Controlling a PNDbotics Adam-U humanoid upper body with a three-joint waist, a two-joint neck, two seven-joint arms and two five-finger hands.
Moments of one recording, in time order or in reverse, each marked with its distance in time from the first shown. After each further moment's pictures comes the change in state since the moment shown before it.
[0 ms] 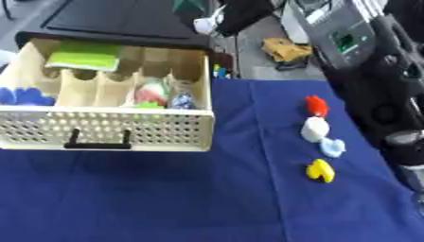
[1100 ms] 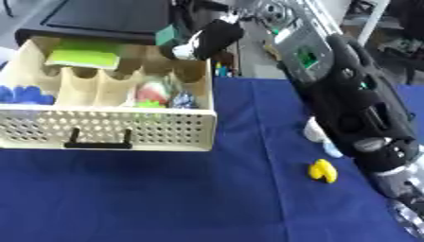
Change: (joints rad) left arm -0.004 -0.008 -0.004 0.000 0.007 0.003 -0.005; right arm 0.001 0.050 0.016 0.056 0.034 -0.050 0.042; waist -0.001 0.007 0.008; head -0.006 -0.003
